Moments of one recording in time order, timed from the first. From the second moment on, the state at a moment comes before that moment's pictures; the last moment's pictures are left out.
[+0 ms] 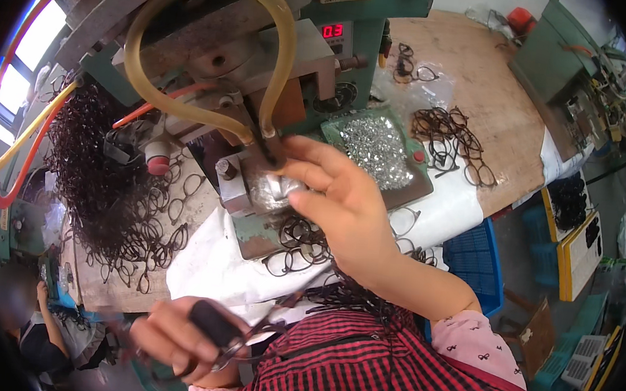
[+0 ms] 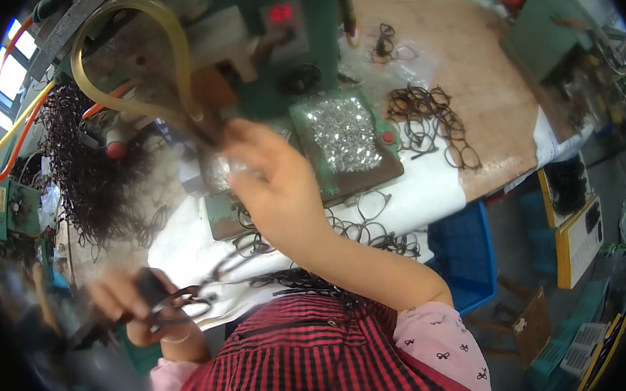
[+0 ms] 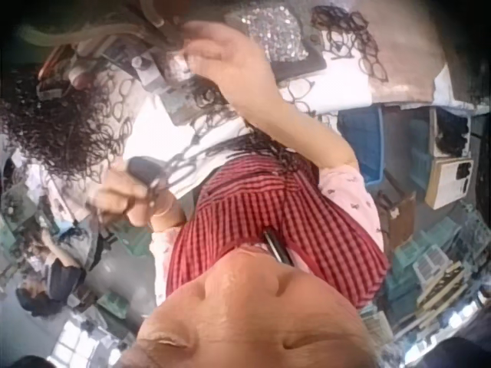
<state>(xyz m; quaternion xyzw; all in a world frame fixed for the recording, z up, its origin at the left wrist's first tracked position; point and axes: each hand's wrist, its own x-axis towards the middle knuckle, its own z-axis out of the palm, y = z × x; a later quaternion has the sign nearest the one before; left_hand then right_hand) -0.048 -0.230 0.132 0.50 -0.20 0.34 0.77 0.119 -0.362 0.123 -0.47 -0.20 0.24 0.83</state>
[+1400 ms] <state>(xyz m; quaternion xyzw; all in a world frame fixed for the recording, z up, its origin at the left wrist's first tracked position) 0.026 -0.236 0.113 0.87 -0.25 0.38 0.20 0.214 -0.418 0.028 -0.84 -0.26 -0.22 0.42</state>
